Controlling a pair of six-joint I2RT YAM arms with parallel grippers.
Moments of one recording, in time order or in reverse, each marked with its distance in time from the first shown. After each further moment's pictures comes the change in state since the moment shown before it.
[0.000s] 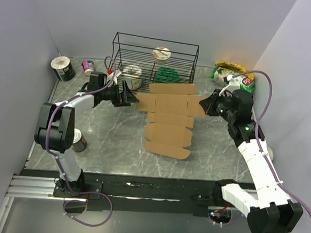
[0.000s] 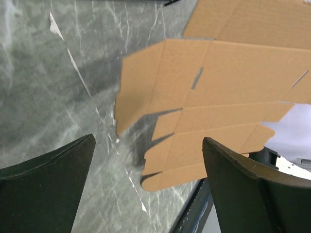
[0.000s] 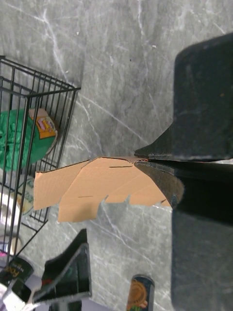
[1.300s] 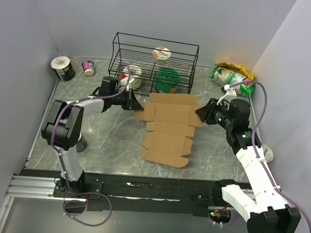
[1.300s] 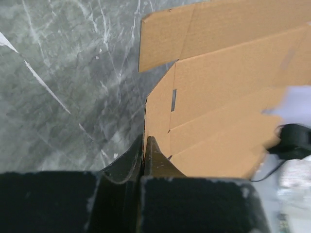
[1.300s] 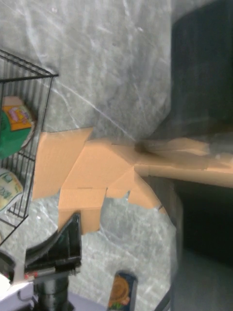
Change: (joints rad) left arm -0.108 0.080 -0.038 0.172 0.022 0.077; right arm -0.016 -0.073 -0.153 0.059 -0.083 0.019
